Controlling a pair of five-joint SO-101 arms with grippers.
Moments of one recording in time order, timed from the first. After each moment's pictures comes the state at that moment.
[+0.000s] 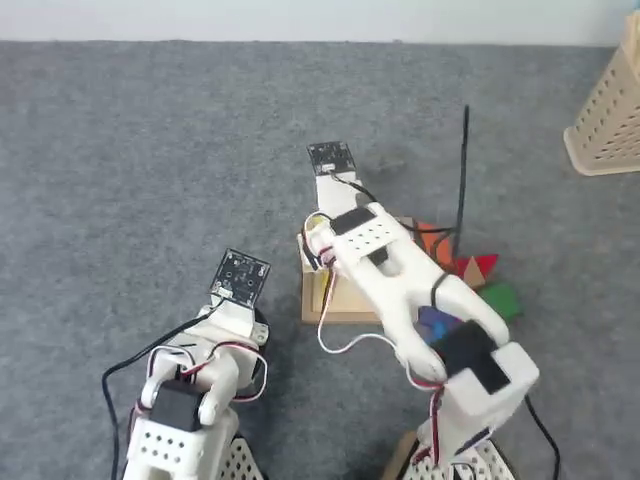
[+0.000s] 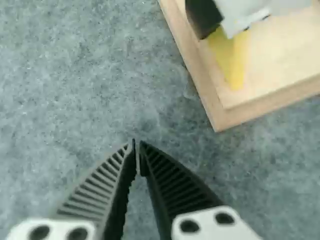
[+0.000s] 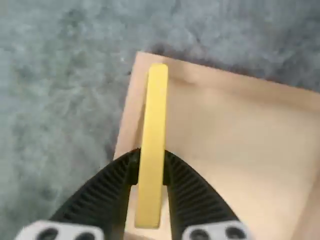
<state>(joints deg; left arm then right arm) 9.0 -103.4 97.6 72.0 -0.7 -35.8 11.0 21.4 48.5 -21.2</state>
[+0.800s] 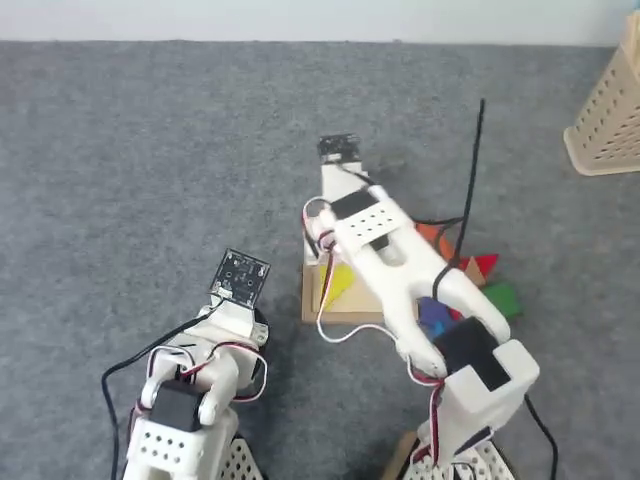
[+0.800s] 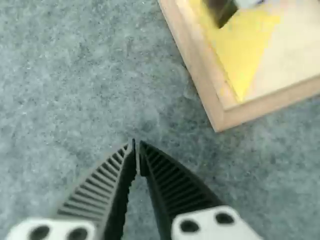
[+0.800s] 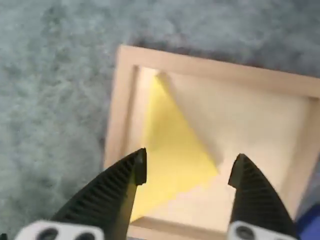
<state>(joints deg) 9.0 -103.4 97.6 72.0 -0.7 -33.2 10.7 14.8 60.2 -22.0</state>
